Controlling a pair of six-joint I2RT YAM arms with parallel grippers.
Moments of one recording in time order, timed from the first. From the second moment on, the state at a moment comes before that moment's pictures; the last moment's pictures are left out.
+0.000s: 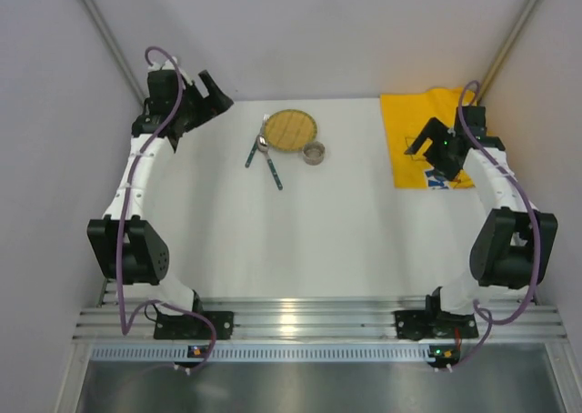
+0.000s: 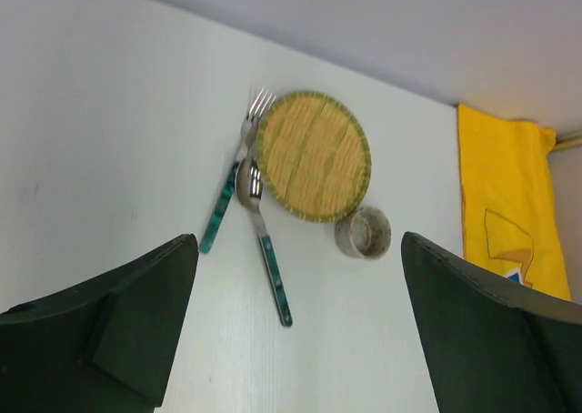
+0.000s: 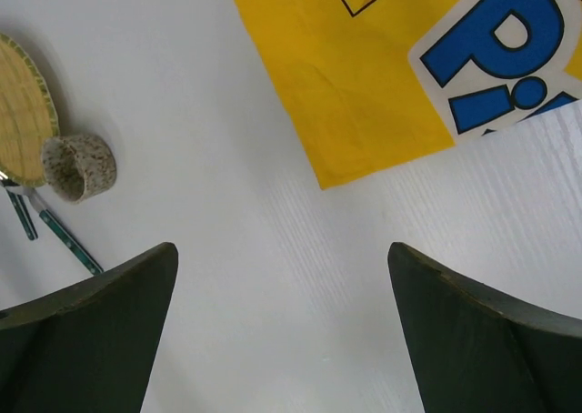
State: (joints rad) left arm -0.02 1.61 1.62 -0.40 0.20 -0.51; right arm -0.10 1.53 1.25 -0.60 -0.17 0.57
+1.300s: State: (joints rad) left arm -0.08 1.38 1.23 -0.67 0.16 -0.48; right arm 0.15 2.17 1.70 -0.84 0.19 0.39
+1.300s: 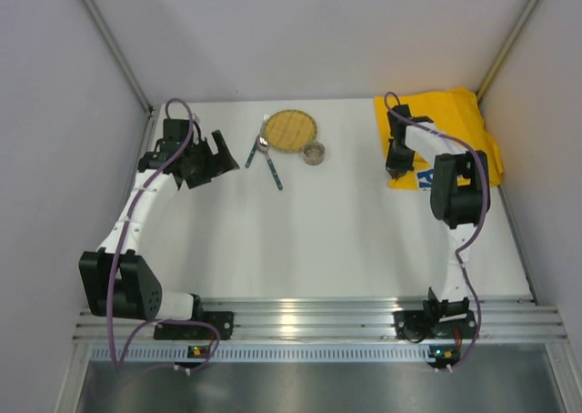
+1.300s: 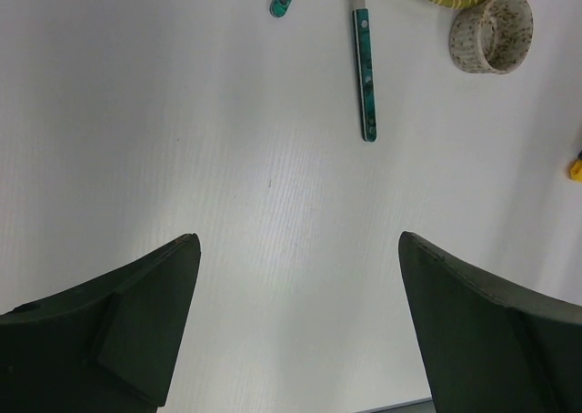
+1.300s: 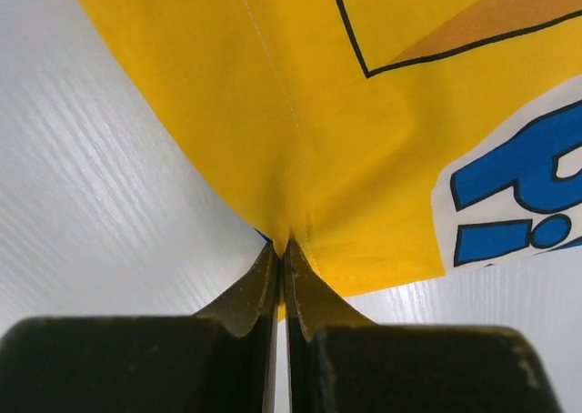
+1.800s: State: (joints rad) left arm -0.11 1.38 1.22 -0.67 0.16 -0.48; right arm 0.26 1.66 1.18 -0.94 0.07 0.37
